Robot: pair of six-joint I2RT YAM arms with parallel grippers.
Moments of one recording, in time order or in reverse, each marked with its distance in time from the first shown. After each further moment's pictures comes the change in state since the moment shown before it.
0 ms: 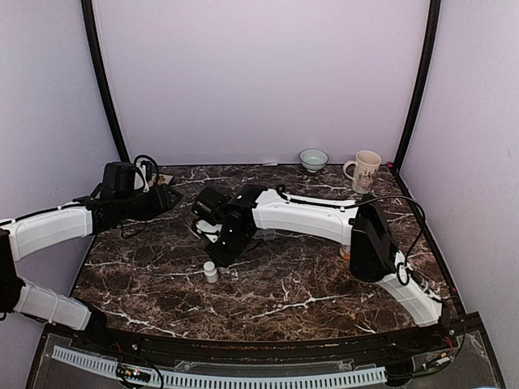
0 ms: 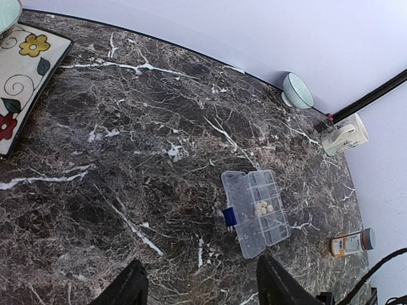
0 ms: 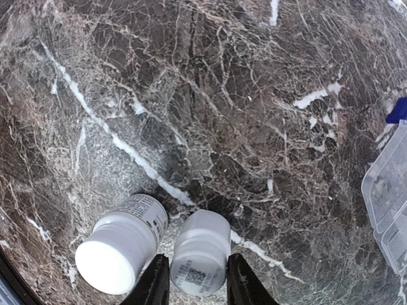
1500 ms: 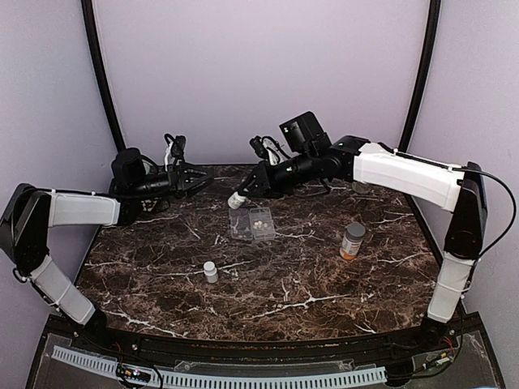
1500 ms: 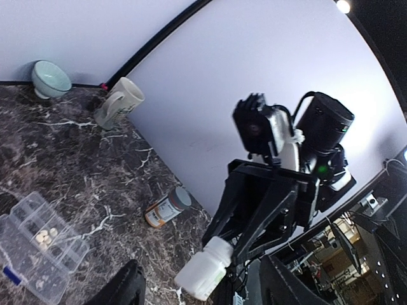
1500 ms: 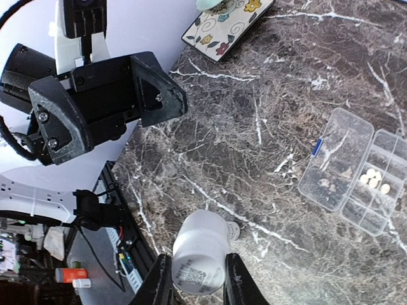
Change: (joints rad) left arm -0.006 0.293 0.066 0.776 0.810 -0.280; right arm -0.280 -0.641 -0.605 0.523 -0.423 0.371
